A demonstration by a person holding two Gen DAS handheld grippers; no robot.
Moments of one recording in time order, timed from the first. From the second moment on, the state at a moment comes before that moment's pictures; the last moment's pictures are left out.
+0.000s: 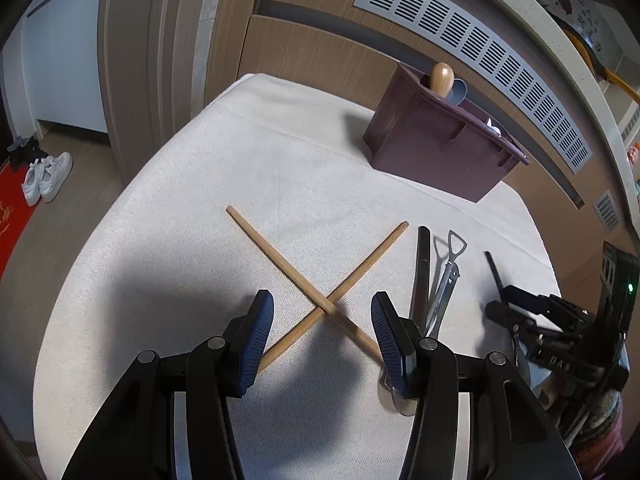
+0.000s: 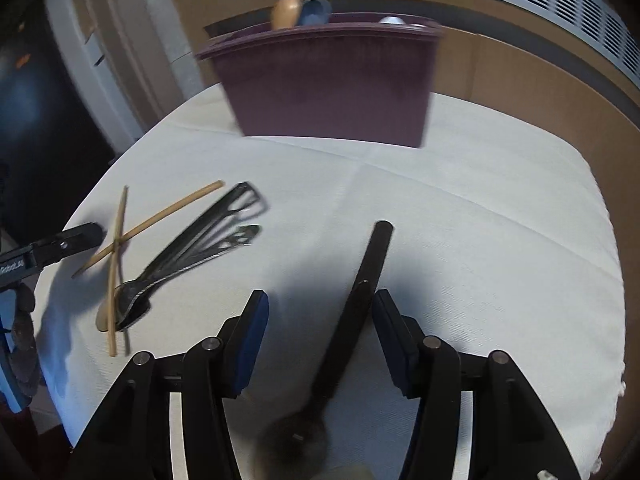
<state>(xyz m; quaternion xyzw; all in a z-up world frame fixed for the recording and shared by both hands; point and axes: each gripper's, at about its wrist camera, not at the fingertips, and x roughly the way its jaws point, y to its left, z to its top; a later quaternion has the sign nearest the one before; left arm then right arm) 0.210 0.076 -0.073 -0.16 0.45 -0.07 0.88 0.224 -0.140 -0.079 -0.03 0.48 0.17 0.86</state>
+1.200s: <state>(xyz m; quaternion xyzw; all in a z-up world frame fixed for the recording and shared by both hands) 0.266 -0.006 -0.079 -0.03 0.49 -0.14 0.86 0.179 -0.145 -0.077 -0.07 0.47 0.21 0.85</state>
